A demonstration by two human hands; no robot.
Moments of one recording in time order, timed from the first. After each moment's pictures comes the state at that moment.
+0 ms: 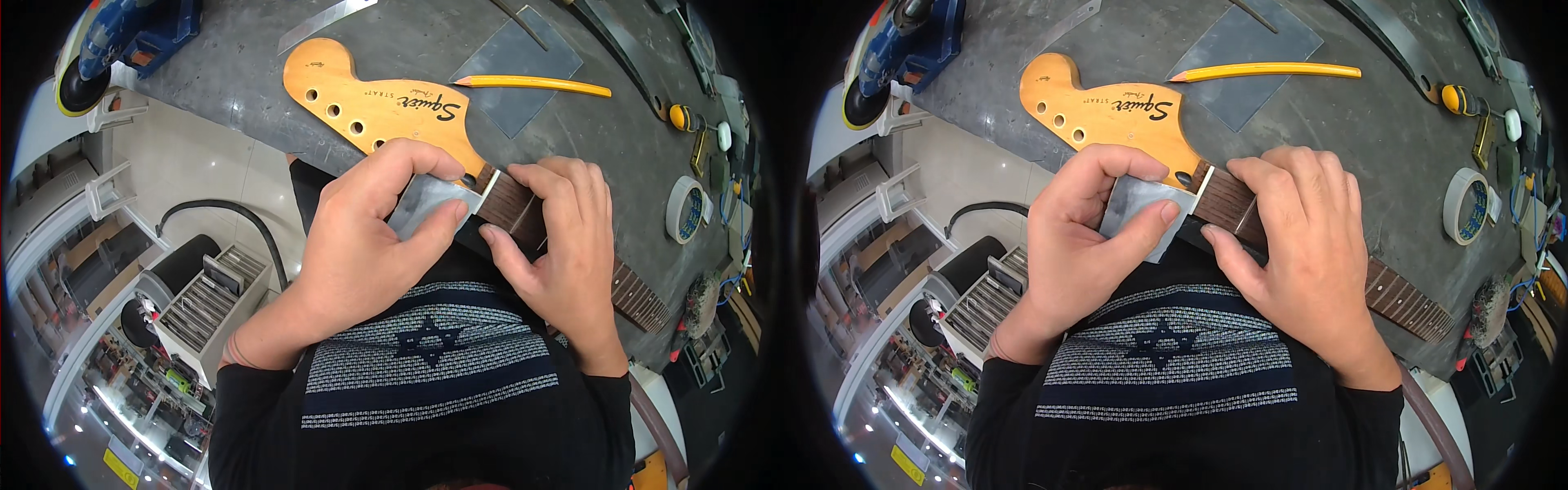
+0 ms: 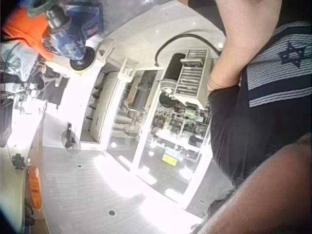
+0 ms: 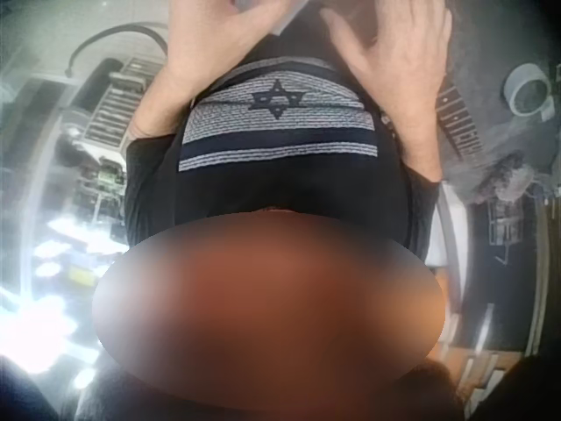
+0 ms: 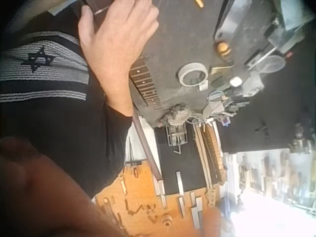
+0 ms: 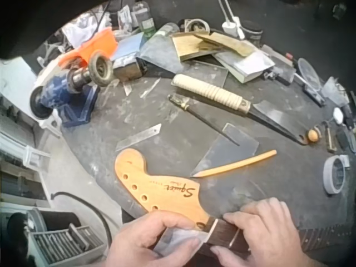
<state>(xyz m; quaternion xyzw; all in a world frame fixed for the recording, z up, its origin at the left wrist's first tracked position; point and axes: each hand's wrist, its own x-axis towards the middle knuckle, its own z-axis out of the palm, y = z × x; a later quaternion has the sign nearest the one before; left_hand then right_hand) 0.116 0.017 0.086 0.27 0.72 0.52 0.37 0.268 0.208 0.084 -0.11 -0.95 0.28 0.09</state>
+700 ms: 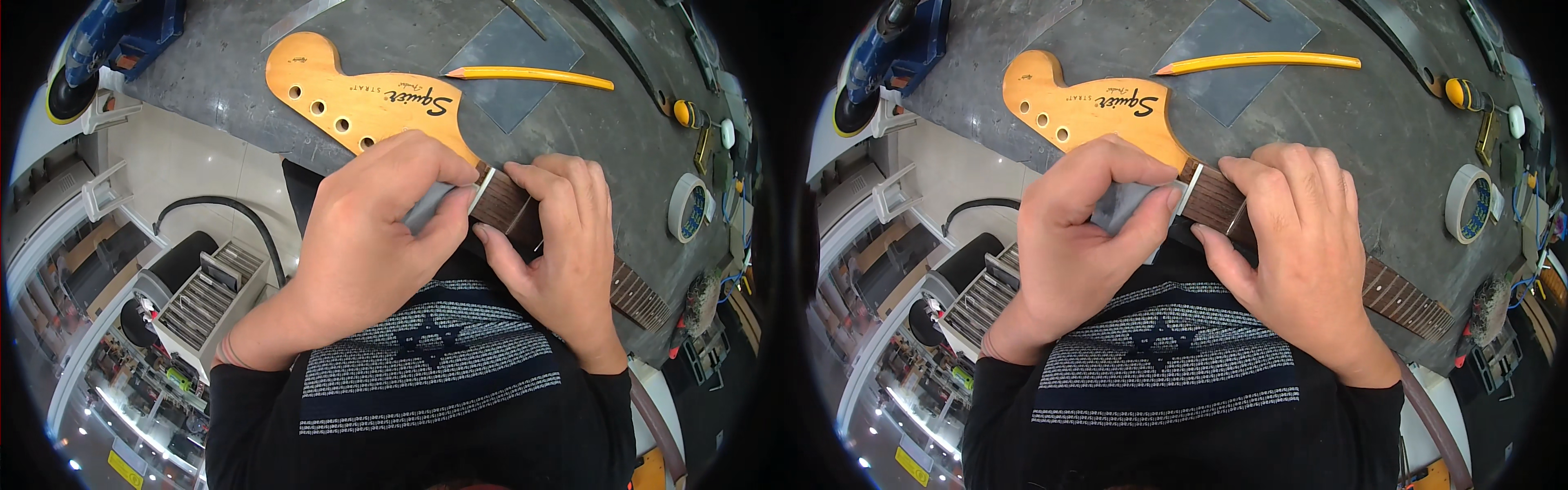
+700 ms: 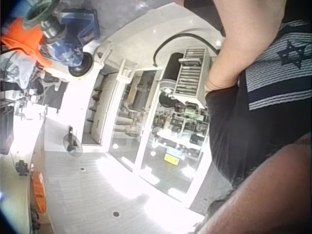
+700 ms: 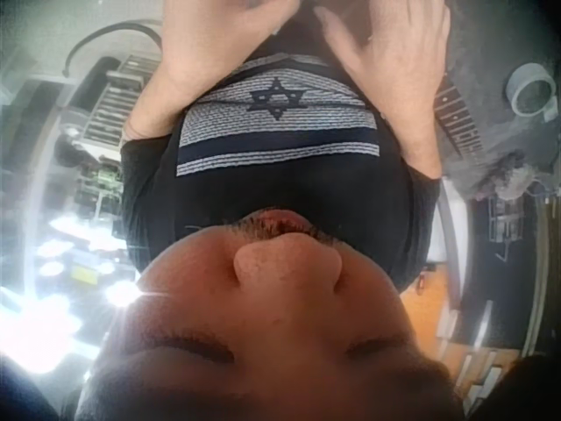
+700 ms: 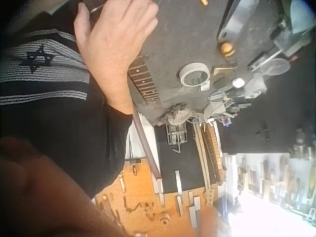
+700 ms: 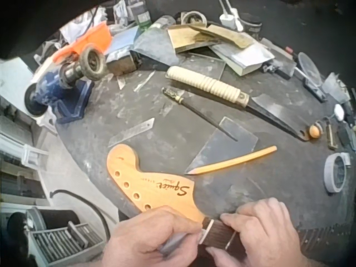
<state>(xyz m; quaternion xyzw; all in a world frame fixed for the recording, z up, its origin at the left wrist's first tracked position) 0.112 0.035 0.085 0.38 0.76 0.47 0.24 0.268 0.209 0.082 -0.11 -0.95 0.28 0.08</state>
